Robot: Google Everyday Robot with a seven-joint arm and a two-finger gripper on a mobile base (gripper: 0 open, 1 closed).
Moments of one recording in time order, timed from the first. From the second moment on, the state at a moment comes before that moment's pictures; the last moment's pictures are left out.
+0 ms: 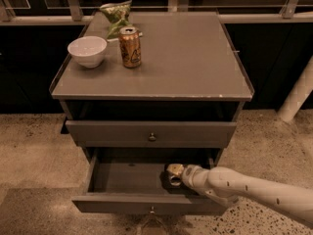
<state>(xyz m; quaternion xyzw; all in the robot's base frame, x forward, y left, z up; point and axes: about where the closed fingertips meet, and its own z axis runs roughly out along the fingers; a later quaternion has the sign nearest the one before) 0.572 -0.103 0.409 0.21 0.88 0.35 0.24</state>
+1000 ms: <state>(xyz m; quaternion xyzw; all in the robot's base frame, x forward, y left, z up) 0.572 -0.103 0.409 0.21 0.88 0.35 0.24</state>
